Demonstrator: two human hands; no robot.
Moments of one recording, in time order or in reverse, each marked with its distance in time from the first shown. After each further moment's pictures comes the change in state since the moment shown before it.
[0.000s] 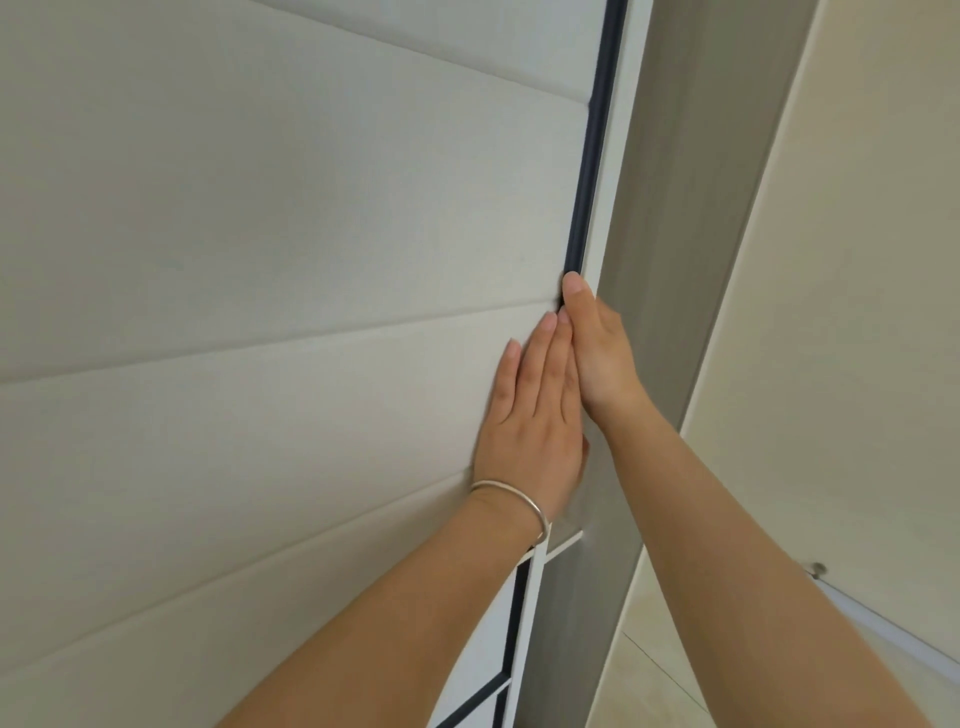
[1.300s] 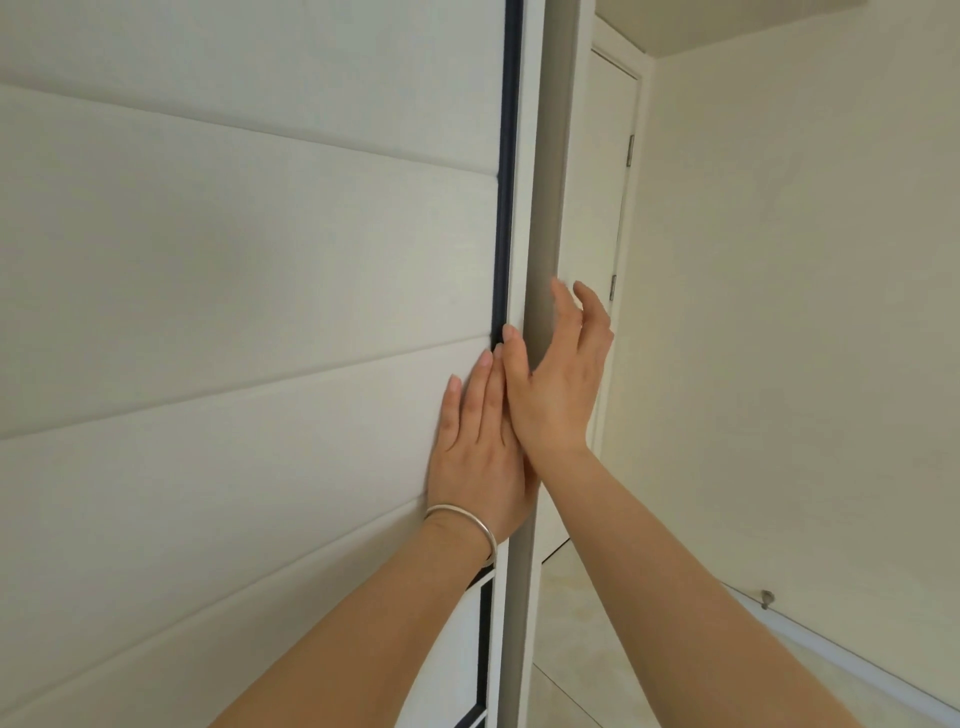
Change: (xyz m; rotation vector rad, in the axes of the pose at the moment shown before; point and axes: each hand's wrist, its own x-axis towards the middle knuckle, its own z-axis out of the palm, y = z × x) left_hand 0.075 0.140 0.092 -0.074 -0.105 0.016; right_hand 0.091 0.084 -0.137 -0.562 0.495 -0.402
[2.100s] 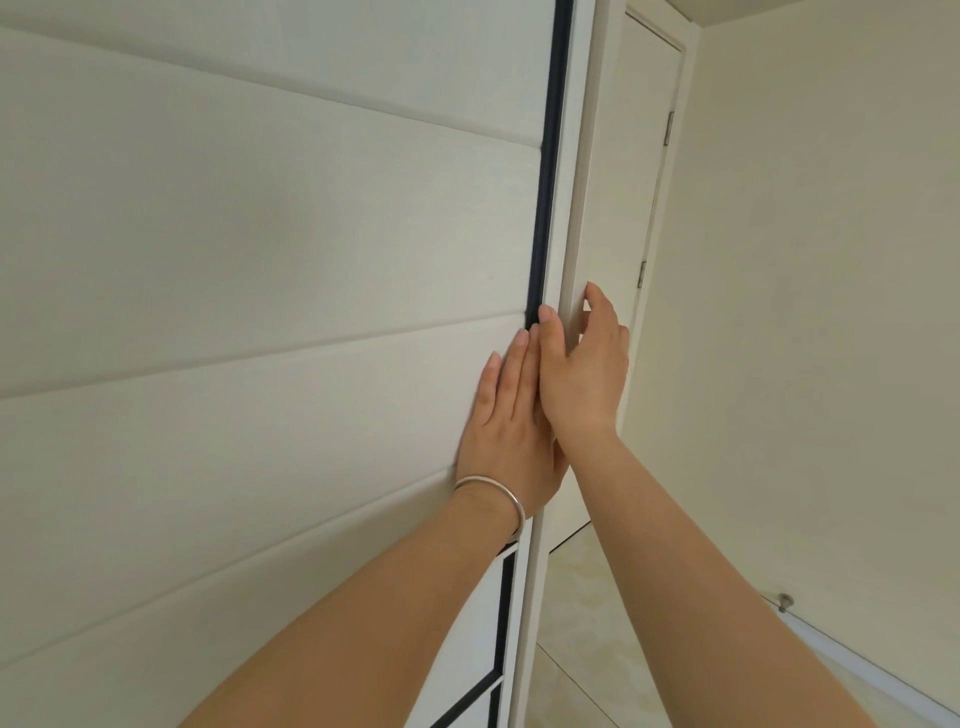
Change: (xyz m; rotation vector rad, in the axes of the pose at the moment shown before) left_hand 0.012 0.019 0.017 -0.019 -0.077 0.026; right_hand 0.012 0.021 -0.002 0.055 -0.157 0.230
